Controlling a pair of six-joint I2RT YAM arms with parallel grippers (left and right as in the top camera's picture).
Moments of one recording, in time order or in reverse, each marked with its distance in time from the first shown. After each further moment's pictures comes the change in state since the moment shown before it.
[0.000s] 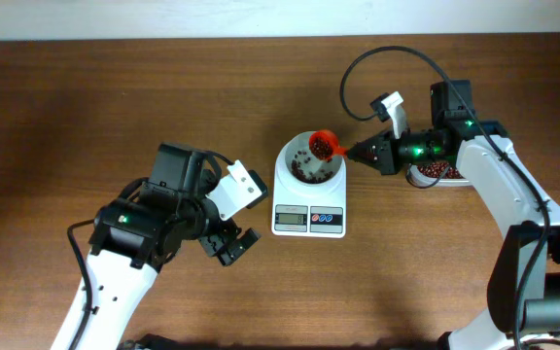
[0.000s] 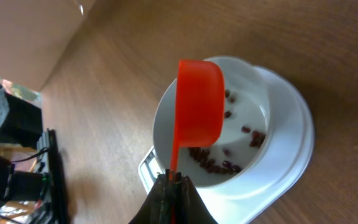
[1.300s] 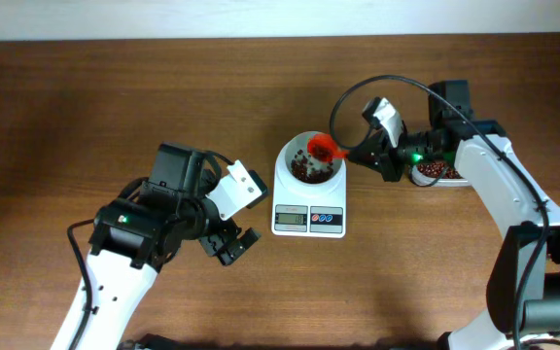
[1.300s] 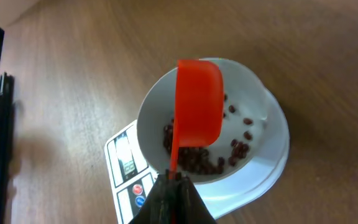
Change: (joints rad) left arm 0.000 0.000 0.000 0.001 0.000 0.000; right arm 0.012 0.000 0.010 -0.046 0.048 -0.366
